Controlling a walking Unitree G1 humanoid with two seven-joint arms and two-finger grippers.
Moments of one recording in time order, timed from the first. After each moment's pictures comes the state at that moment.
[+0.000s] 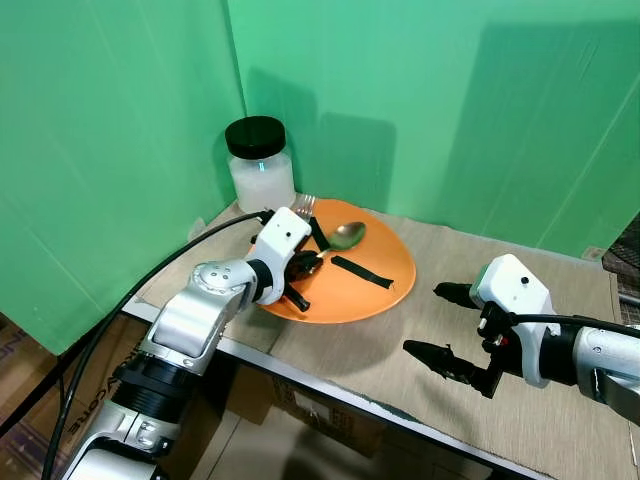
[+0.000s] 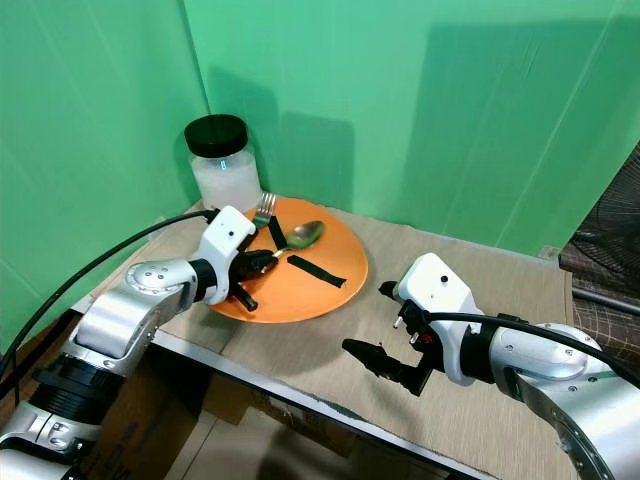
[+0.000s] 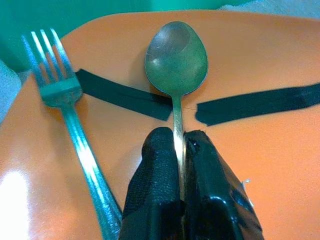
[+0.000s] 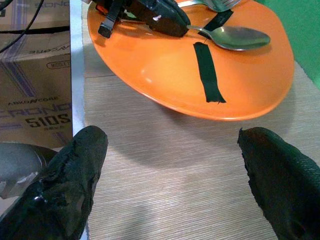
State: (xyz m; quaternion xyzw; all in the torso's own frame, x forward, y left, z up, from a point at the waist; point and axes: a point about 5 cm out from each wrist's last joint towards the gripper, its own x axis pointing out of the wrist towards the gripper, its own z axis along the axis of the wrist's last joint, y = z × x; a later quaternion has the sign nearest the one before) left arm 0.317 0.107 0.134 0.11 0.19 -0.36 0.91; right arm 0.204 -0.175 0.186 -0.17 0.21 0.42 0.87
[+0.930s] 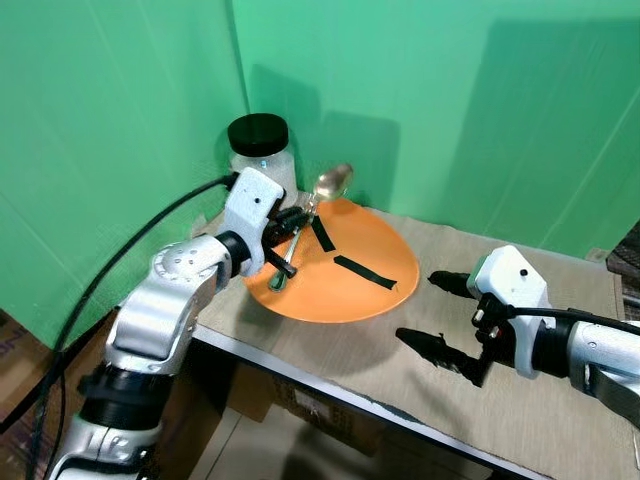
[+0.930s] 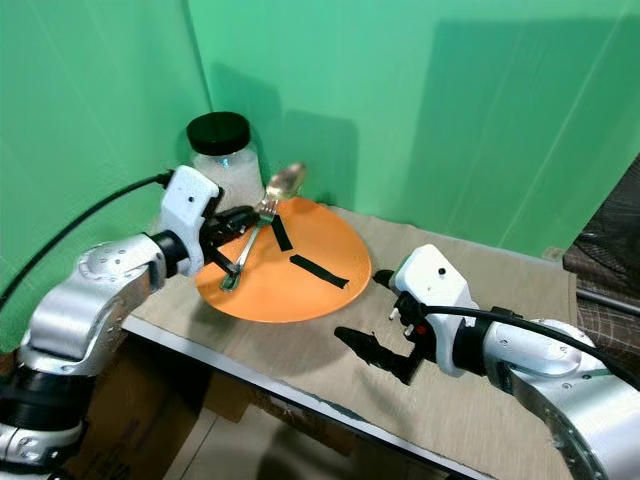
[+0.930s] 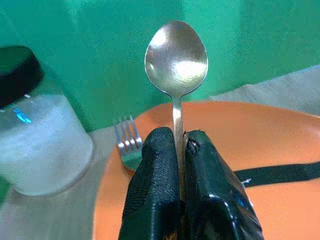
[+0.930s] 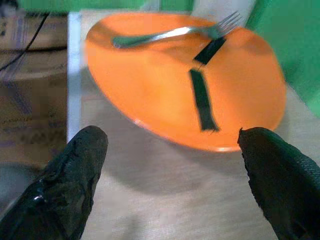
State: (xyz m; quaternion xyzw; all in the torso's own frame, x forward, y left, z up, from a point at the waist) left arm 0.309 0.129 0.185 0.10 0.07 -0.31 0.94; right arm 0.209 -0.166 0.191 -0.15 0.17 0.41 0.88
